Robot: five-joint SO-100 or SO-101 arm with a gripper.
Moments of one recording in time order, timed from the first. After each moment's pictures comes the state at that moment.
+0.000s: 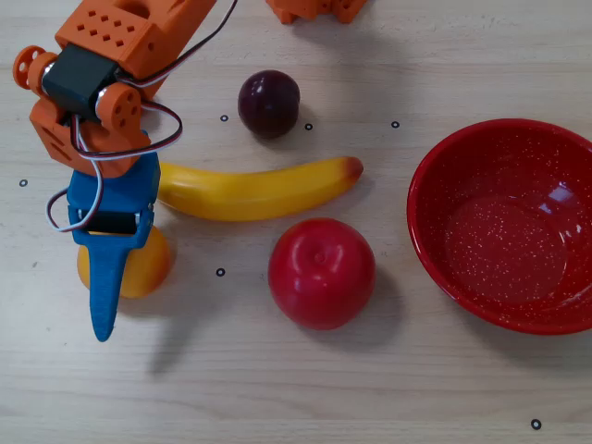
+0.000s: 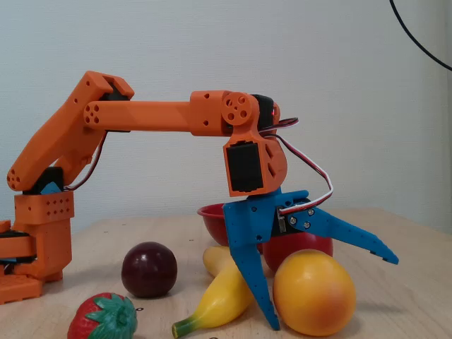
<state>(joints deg) -28.6 38.7 40.3 78.3 33.0</state>
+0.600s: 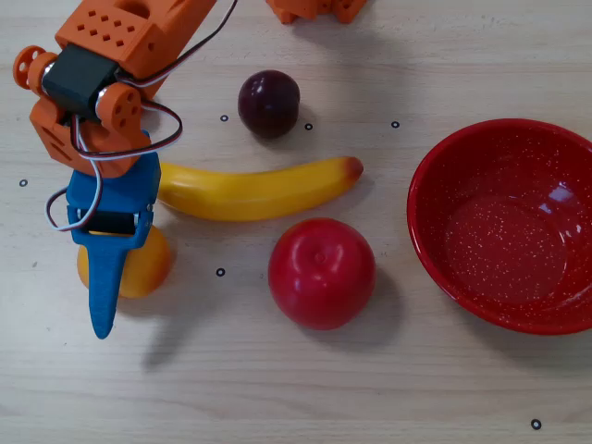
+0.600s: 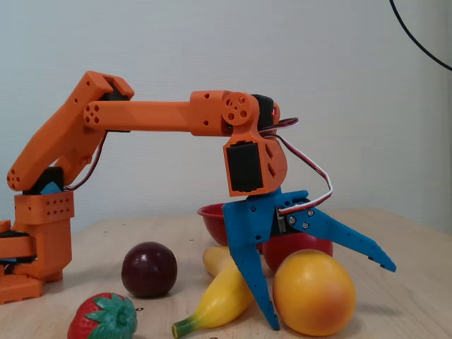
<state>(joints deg) -28.6 38.7 40.3 78.3 31.9</state>
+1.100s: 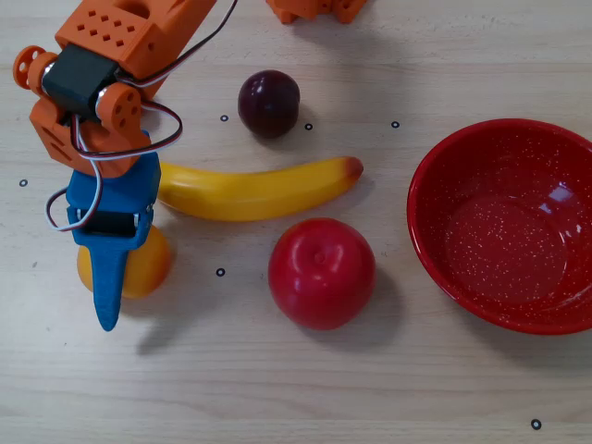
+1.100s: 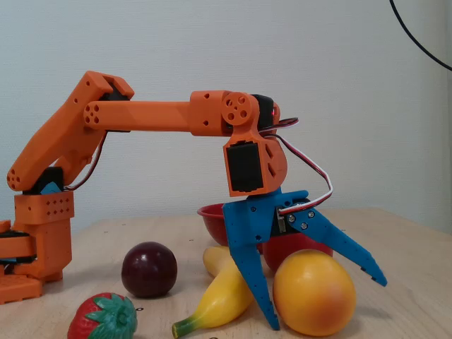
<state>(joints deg) -28.6 38.4 40.3 78.3 31.9</state>
